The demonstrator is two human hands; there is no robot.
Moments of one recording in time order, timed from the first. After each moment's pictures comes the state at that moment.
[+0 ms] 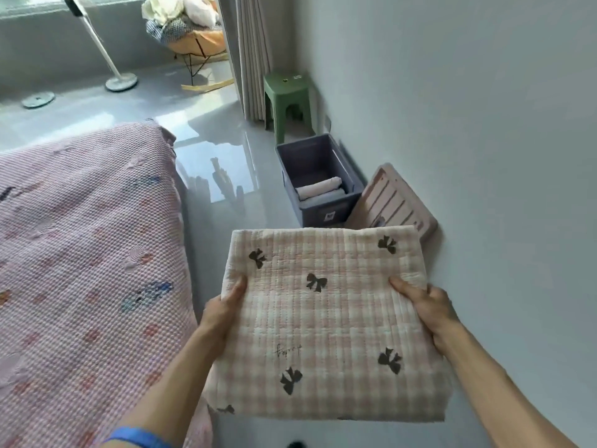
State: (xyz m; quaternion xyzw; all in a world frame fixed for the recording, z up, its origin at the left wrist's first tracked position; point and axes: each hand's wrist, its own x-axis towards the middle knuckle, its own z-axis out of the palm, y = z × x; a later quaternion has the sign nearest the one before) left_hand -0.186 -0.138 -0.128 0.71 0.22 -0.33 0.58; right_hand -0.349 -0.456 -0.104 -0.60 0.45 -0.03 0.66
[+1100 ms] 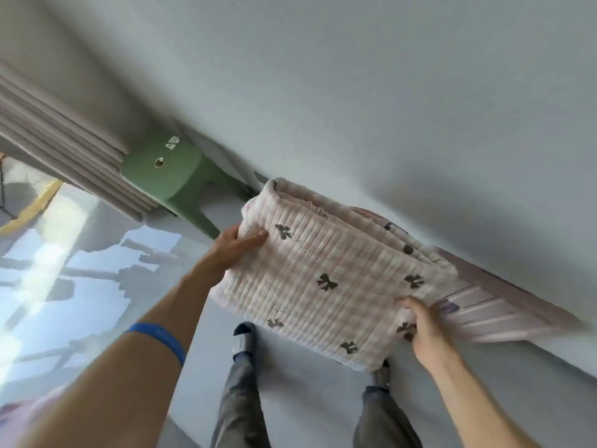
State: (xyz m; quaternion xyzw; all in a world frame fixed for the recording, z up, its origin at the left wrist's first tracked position) left_hand 0.689 -0.702 -0.199 0.80 -0.19 -0.50 0.29; right_hand 0.327 -0.755 -0.285 -0.19 0.67 -0.19 0.69
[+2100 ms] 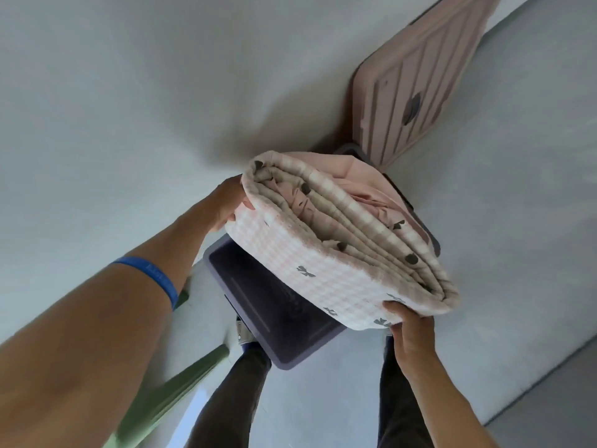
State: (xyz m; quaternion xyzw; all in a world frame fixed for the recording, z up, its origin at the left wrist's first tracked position) left_hand 0.691 -0.966 -0.441 0.52 -0.60 -0.57 -0.20; right_hand 0.620 -0.599 -0.498 0.26 0.64 -0.63 0.36
